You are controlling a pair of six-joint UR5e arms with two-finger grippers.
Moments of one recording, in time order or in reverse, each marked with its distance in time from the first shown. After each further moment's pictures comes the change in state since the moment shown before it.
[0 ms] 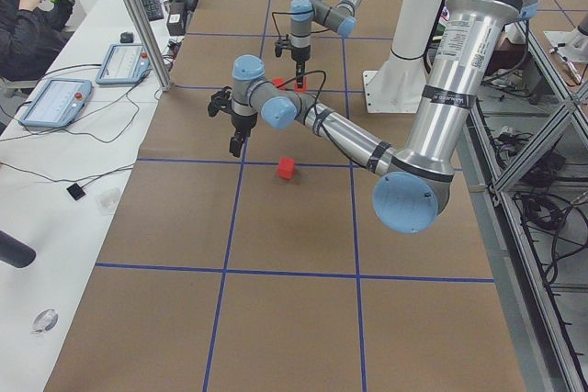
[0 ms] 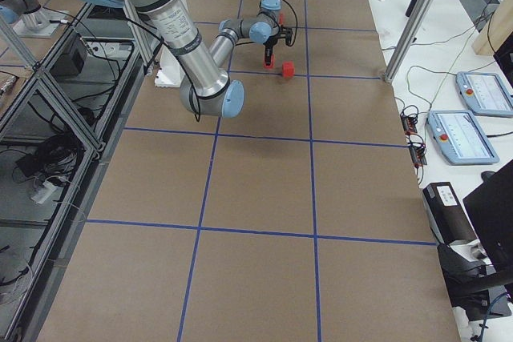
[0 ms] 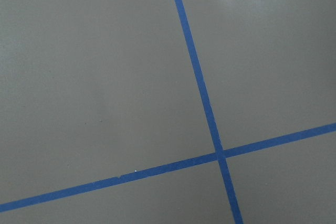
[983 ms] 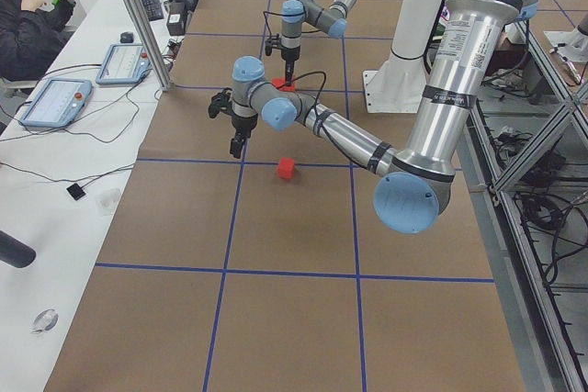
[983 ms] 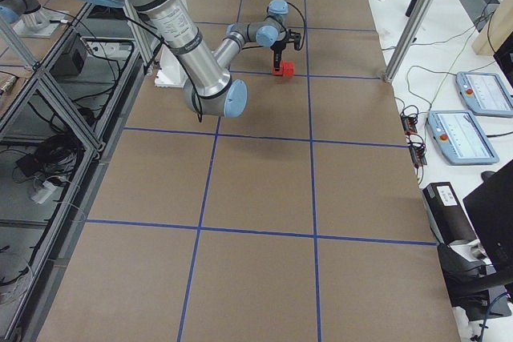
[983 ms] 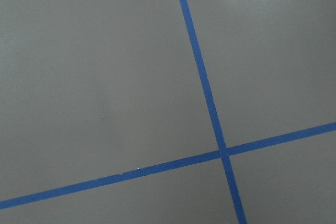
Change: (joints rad) left arm 0.001 0.002 0.002 0.000 0.000 0.000; right arm 0.037 0.012 -0.061 0.007 -0.043 -0.056
